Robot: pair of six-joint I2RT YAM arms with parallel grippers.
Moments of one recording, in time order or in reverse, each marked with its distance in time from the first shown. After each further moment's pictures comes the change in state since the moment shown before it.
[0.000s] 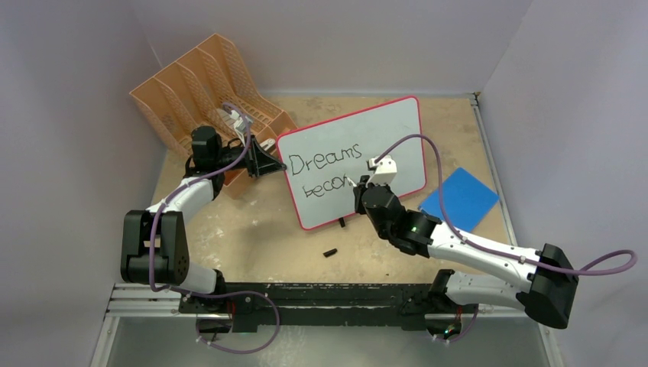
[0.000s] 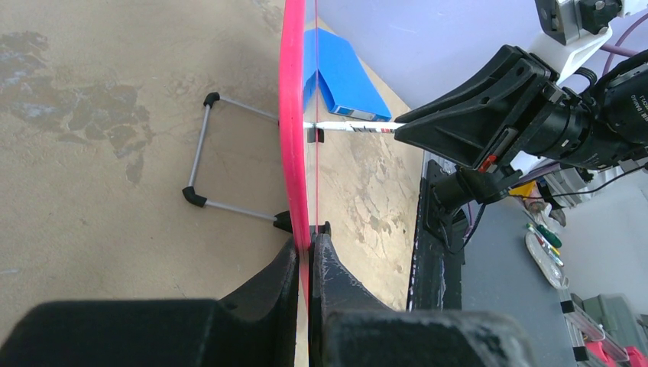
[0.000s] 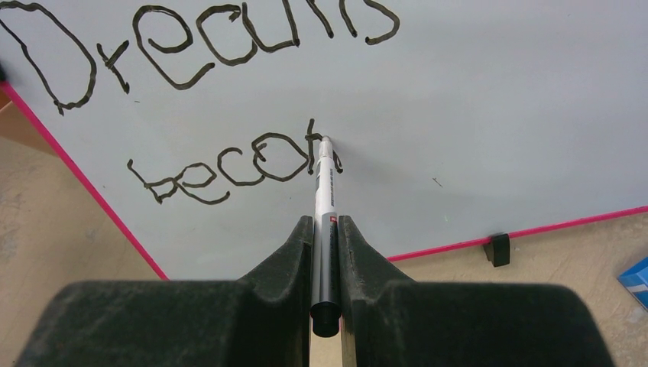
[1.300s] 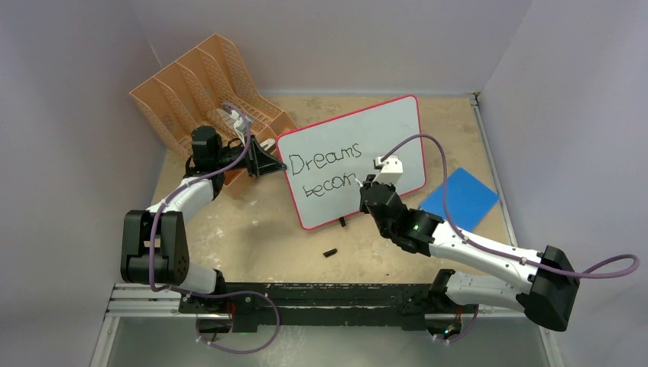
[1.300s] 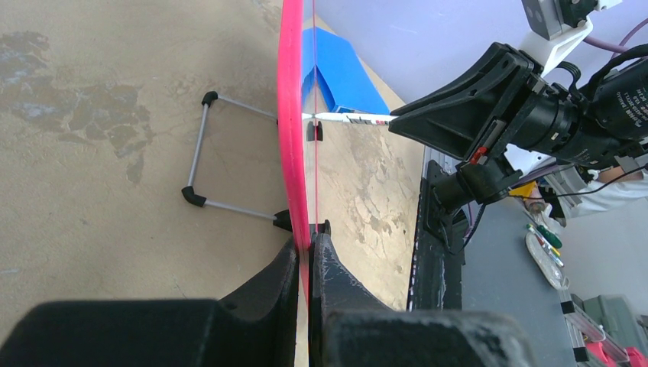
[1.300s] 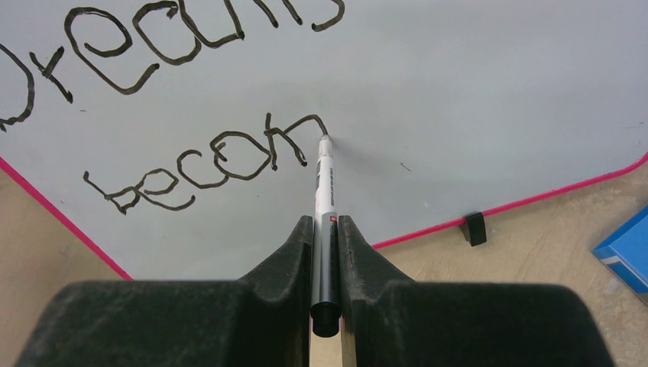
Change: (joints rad) left arm 0.000 0.000 0.000 0.000 -0.003 0.000; right arm -0.031 -0.008 0.000 -0.067 0.029 0.055
